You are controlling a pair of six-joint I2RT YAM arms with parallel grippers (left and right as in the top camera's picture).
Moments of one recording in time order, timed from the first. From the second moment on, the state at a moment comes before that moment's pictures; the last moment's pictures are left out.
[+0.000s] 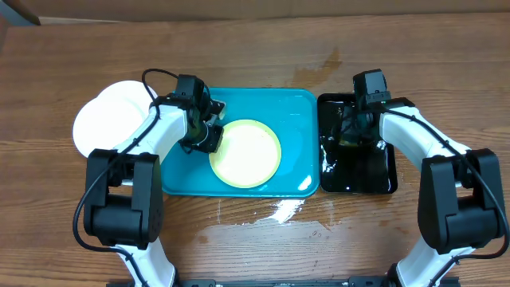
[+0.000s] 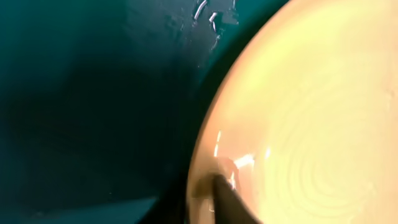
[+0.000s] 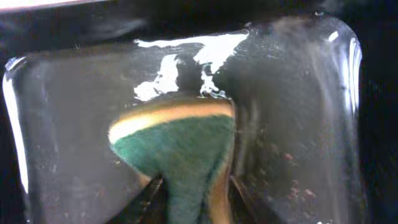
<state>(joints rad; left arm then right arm) -0.14 1.94 1.23 -0.73 0.21 0.20 0.16 1.88 1.17 -0.52 0.10 0.31</state>
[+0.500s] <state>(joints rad) -0.14 1.95 1.30 -0.93 0.23 0.16 0.16 1.88 1.32 -0.71 0.12 0.30</state>
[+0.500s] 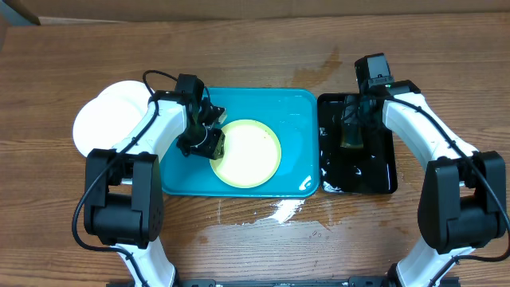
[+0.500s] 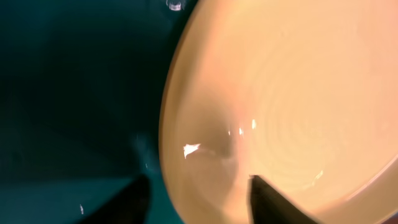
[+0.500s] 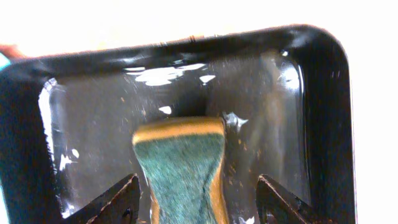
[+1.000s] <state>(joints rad) -0.14 1.95 1.29 -0.98 0.23 -0.02 0.16 1.88 1.24 -0.65 0.09 0.30</state>
